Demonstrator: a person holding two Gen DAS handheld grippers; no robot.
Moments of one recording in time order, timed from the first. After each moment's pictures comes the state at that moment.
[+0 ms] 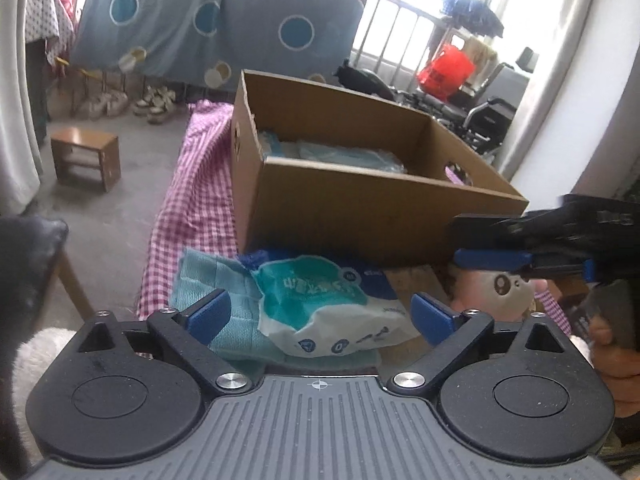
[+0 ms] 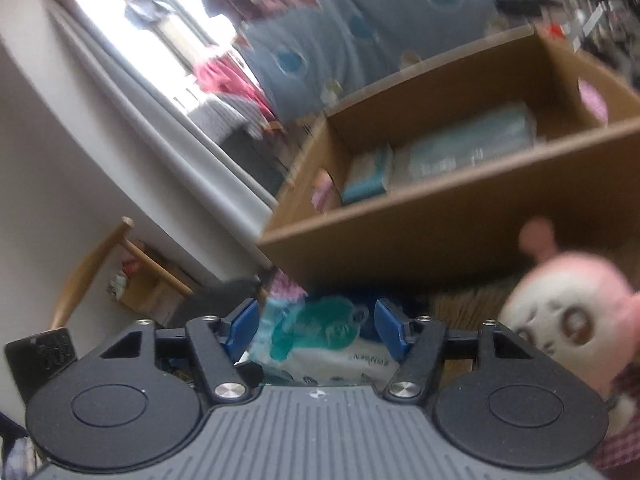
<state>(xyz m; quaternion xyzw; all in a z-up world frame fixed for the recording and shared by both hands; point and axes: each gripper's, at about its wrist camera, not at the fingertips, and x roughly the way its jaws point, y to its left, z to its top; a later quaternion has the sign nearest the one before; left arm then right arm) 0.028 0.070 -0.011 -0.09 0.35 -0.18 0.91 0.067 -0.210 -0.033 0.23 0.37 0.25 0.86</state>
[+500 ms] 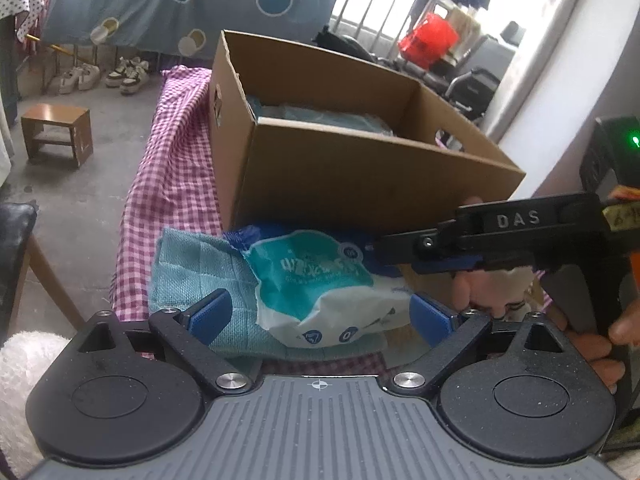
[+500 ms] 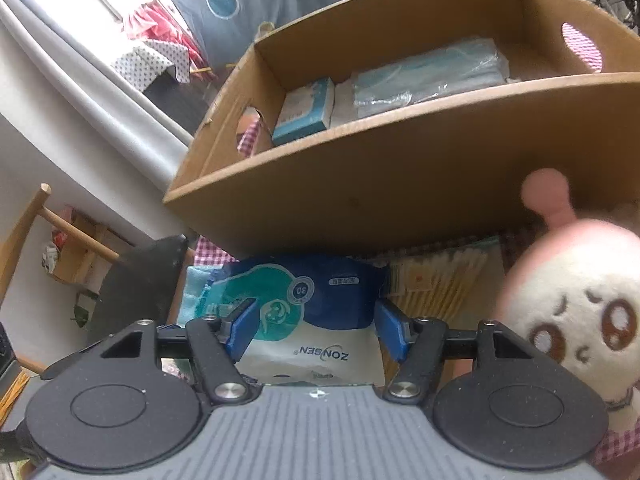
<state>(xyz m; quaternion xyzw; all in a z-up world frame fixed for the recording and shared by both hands) 0.046 0.072 -0.029 -0.09 0.39 -0.23 0.89 0.104 -0.179 -0.063 0.17 0.47 0.17 0.85</state>
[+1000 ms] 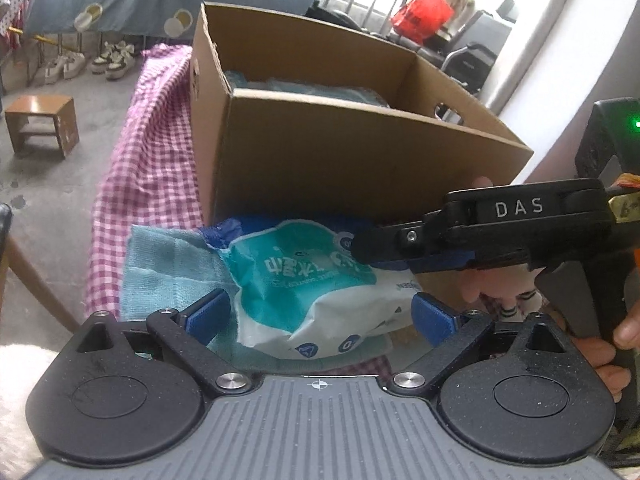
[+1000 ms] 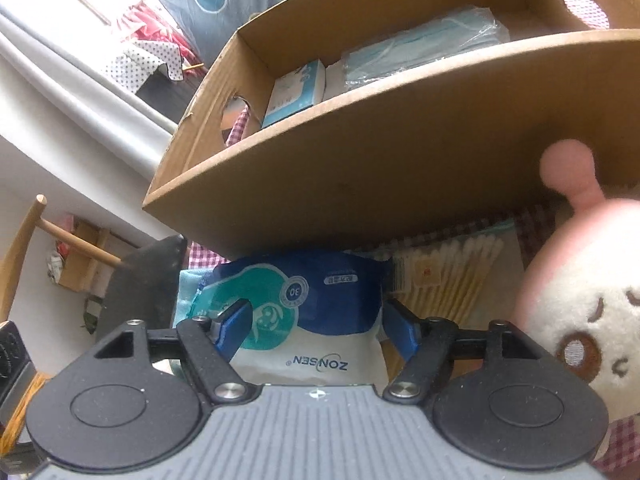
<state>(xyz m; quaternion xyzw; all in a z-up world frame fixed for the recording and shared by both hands) 0.067 0.055 -0.042 -0.08 0.42 -0.24 0.87 0.117 -0.182 -0.080 0.21 0.49 0.18 0.83</state>
